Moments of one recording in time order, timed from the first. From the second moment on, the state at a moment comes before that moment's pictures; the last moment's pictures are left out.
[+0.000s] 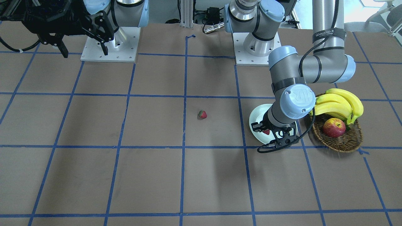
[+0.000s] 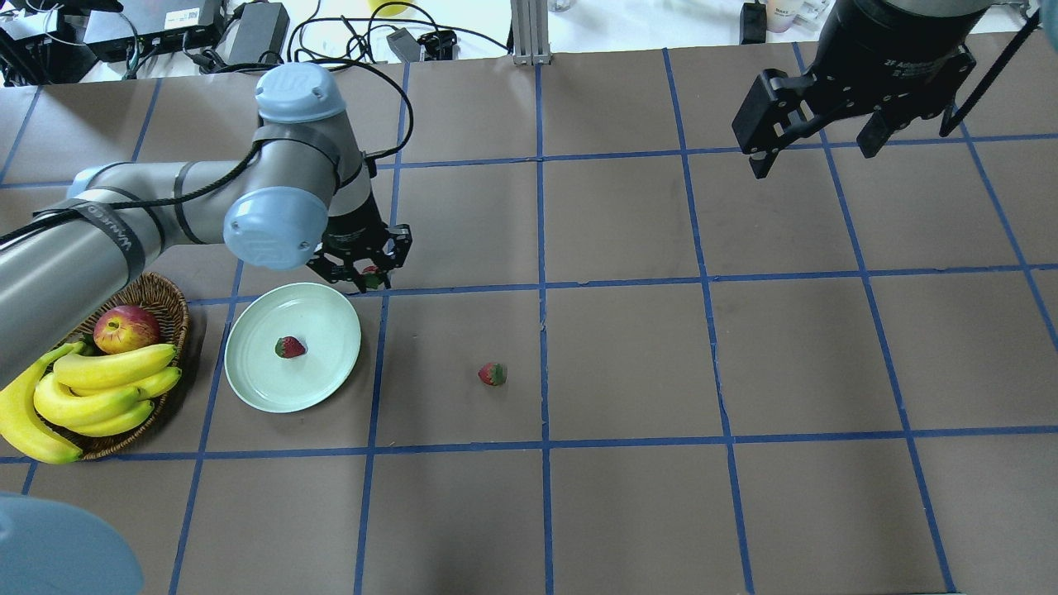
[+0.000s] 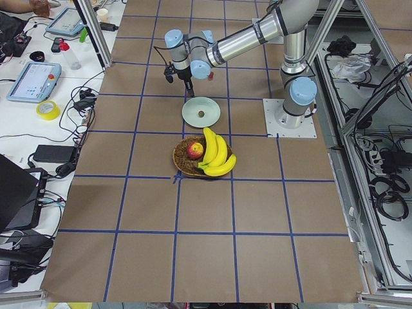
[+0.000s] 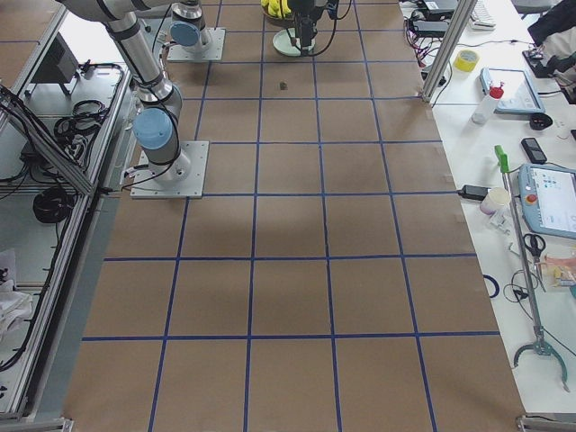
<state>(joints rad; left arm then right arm) -1.49 -1.89 -1.83 -1.23 1.67 -0.15 1.60 -1.64 1.47 -1.45 -1.59 -0.13</state>
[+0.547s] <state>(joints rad) -1.41 -1.89 -1.92 -1.21 1.67 -0.10 1.60 -1.64 1.47 -1.45 -1.59 -0.13</state>
